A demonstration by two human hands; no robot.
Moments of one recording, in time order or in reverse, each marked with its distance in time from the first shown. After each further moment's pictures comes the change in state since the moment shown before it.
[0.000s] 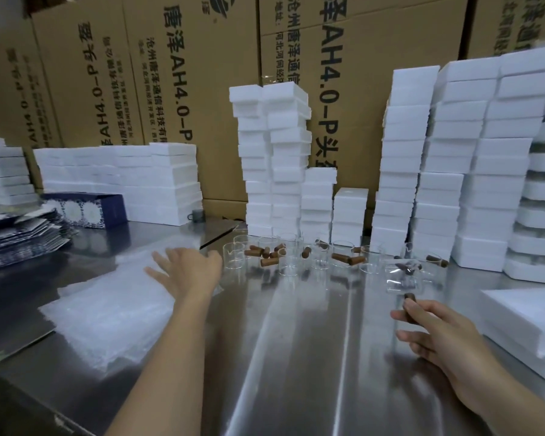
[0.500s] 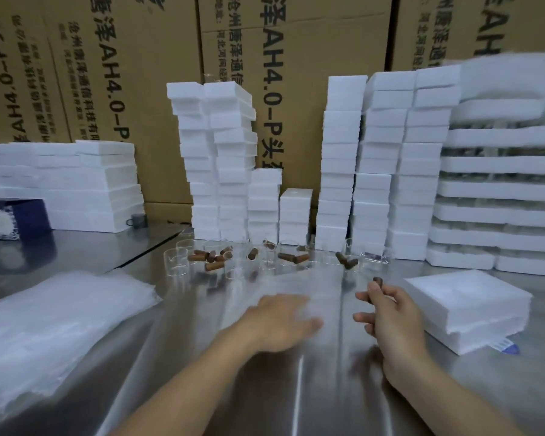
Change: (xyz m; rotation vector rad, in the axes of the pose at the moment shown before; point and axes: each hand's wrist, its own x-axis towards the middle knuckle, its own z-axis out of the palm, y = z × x) left_hand -0.151 0.088 0.072 0.103 -0.761 0.928; right_hand 0.006 0.000 -0.005 0.062 0.328 -0.179
